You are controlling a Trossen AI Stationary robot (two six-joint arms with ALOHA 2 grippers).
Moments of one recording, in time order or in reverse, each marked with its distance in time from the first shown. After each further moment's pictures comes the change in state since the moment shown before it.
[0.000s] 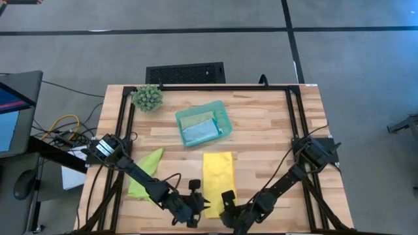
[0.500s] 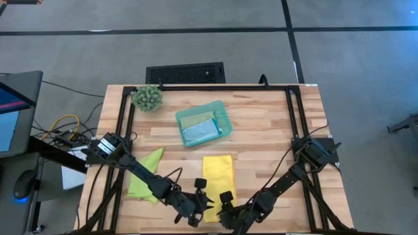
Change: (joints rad) left arm 0.036 0.000 0.000 0.088 0.079 0.217; right arm -0.010 -0.005 0.001 0.064 0.008 -0.048
